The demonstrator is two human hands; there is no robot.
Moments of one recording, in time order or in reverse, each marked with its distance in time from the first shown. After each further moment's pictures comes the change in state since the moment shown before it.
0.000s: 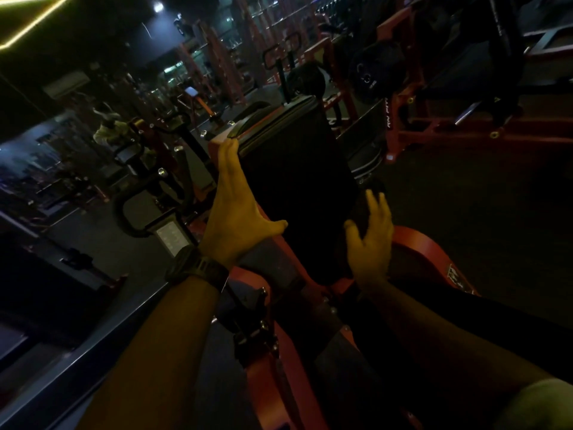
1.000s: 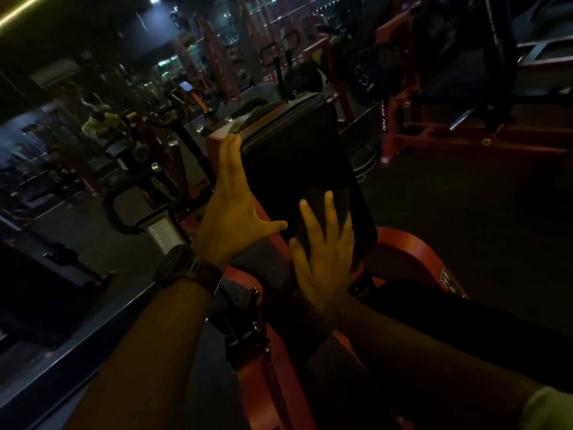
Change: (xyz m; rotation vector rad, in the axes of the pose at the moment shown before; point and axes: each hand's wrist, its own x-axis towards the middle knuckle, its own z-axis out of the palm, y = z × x) left_hand 0.000 -0.012 -0.004 0.015 -0.035 0.053; right_hand -0.053 -0.059 0.036 -0.213 -0.003 -0.394
